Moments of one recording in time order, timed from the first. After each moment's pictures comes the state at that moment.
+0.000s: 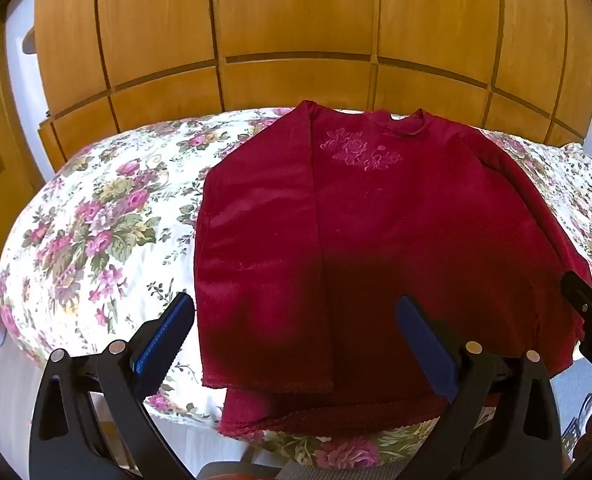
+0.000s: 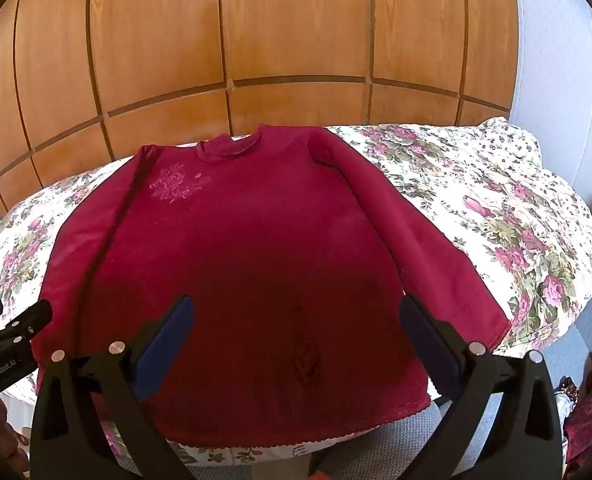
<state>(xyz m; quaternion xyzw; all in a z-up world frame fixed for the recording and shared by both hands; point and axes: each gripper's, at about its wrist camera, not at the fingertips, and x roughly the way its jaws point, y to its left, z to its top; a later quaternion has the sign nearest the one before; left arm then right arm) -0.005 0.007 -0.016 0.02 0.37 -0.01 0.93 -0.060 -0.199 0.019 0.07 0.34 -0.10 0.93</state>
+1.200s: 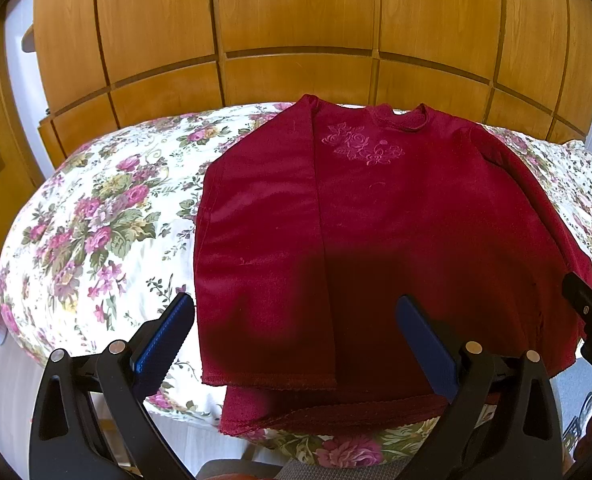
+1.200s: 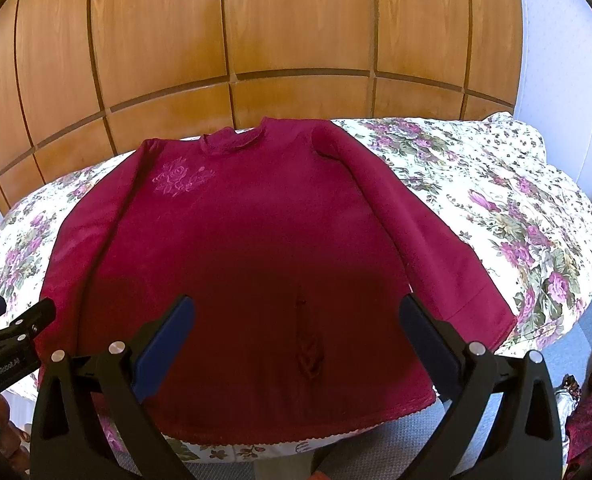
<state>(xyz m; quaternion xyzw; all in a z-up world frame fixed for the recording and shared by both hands) -0.002 0.008 -0.016 0.01 0.38 0.00 0.93 -0.059 -0.199 0.014 0.07 0.34 -0.09 0.93</state>
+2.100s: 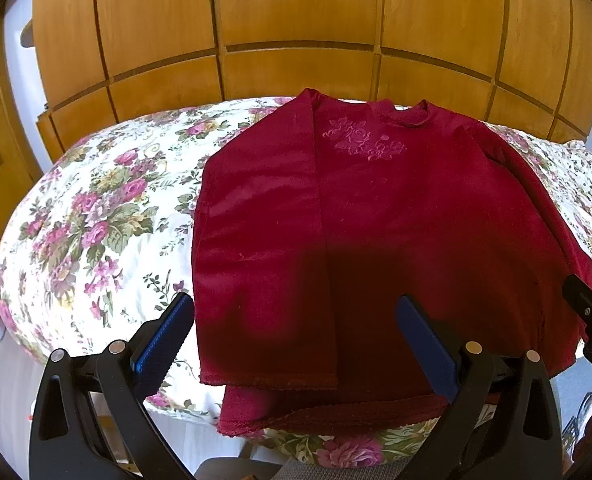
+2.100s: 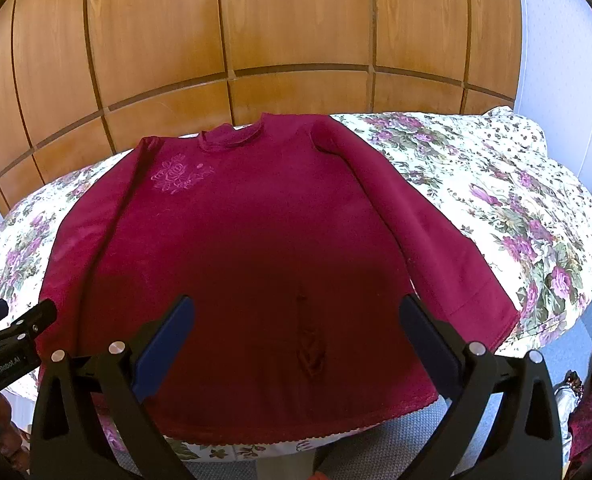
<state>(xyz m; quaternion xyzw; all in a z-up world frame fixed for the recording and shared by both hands) 0.001 0.010 -0.019 0.01 0.39 -0.01 0.92 -0.058 -0.201 0.012 0.08 0.35 -0.09 0.93</state>
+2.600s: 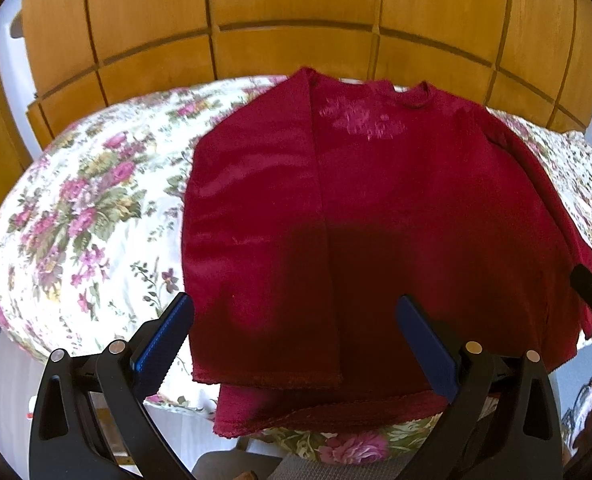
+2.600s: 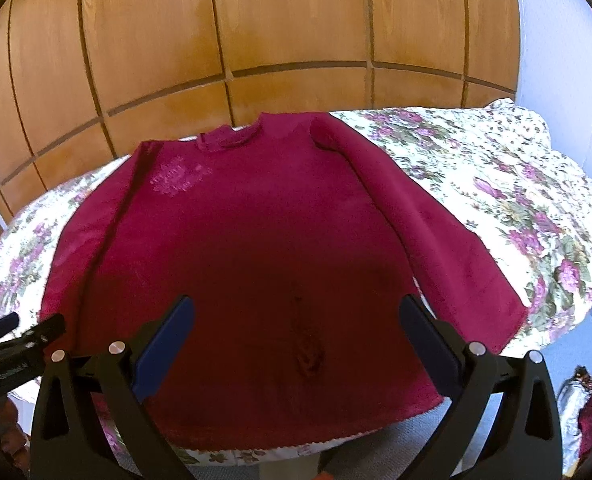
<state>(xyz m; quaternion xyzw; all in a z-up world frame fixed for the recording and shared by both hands) 0.015 0.015 -0.030 0.01 0.43 -0.03 0.90 -0.055 -0.209 0.007 0.10 0.34 -0.08 0.93</state>
